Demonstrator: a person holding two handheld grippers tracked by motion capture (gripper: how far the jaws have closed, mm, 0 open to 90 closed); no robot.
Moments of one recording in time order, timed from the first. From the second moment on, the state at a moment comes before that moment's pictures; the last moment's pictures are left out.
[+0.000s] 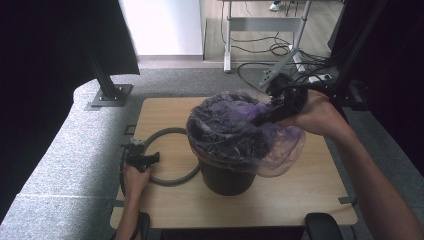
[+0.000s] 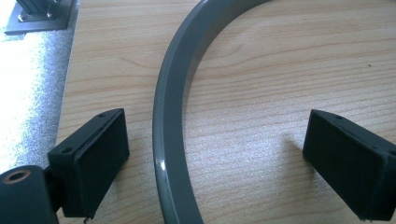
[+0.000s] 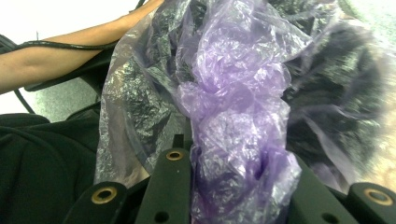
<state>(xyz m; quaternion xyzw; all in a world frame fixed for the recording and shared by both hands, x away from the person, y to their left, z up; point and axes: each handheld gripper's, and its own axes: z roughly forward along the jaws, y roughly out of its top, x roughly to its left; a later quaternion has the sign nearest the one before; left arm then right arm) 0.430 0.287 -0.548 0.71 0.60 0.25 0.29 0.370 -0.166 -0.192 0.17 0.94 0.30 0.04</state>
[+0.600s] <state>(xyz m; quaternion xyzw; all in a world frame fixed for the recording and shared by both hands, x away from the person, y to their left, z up) 0.430 0.287 -0.548 0.71 0.60 0.25 0.29 0.407 -0.134 -0.247 0.19 0.92 0.33 0.03</state>
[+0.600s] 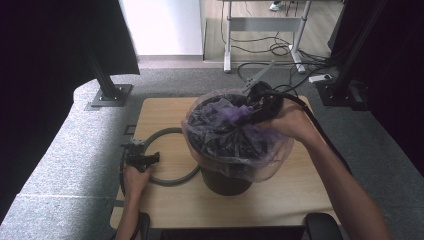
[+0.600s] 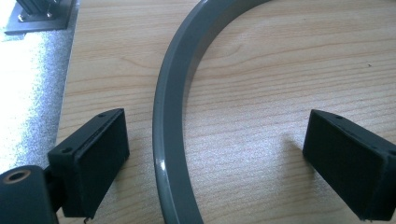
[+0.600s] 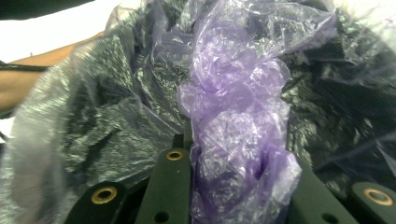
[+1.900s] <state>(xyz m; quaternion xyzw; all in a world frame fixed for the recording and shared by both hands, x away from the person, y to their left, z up) 0.430 0.287 -0.548 0.71 0.60 0.25 0.29 0.439 -0.079 -0.287 0.22 0.92 0.32 0.05</state>
